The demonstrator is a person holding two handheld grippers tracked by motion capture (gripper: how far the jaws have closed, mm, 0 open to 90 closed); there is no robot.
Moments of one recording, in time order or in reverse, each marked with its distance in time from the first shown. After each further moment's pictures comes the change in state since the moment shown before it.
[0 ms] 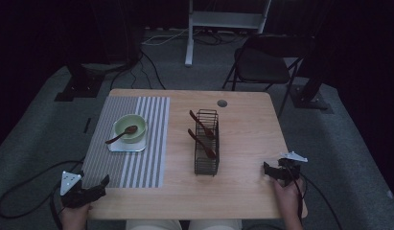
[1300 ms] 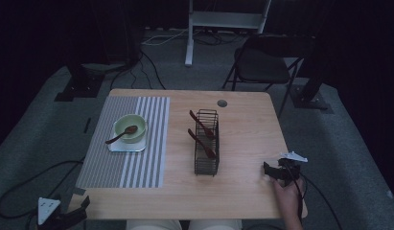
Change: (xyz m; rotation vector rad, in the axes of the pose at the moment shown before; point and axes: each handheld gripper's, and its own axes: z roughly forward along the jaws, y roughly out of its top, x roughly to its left) left arm 0.032 -0.048 -0.055 0.007 0.136 -0.029; right arm 0.000 0.000 0.000 0.000 -0.001 0.001
